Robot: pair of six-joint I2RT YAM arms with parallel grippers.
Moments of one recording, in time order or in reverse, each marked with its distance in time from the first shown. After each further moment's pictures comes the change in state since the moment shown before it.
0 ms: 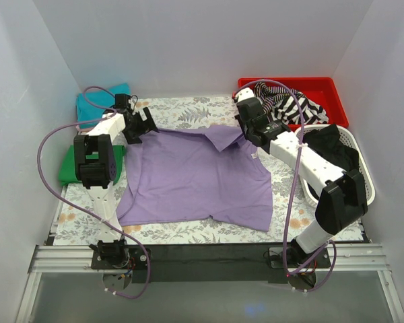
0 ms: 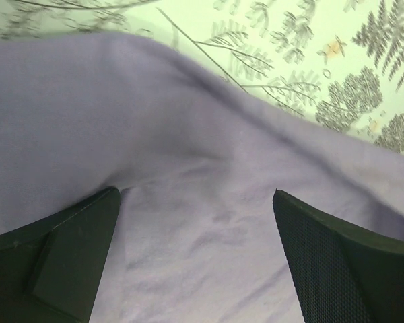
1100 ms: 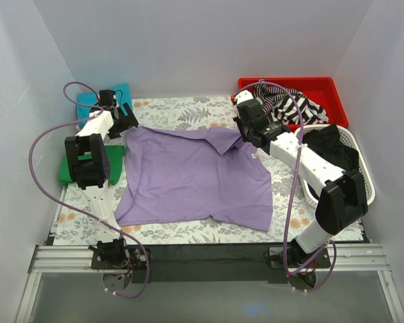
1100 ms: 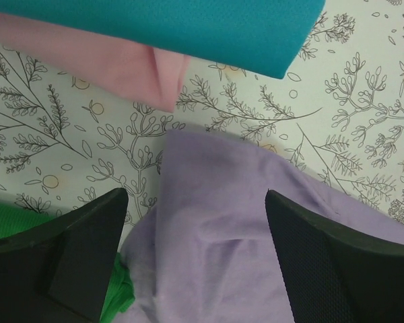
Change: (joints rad) left arm 0.100 0.010 0.069 0.002 -0.250 0.034; right arm -0.004 -0.012 -0.037 -0.004 -0.078 0.023
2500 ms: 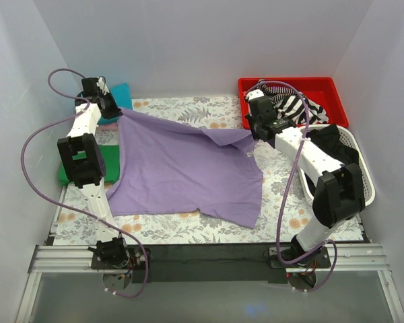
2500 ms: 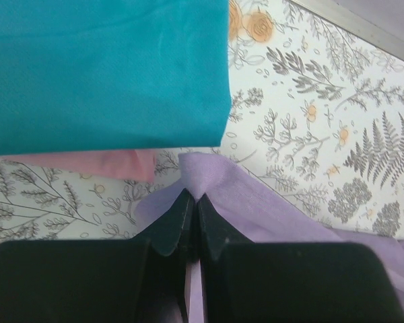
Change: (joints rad) left arm 0.092 0.059 0.226 0.006 0.229 0.117; right arm -0.124 0.048 -0.003 0.003 -0.041 -0.028
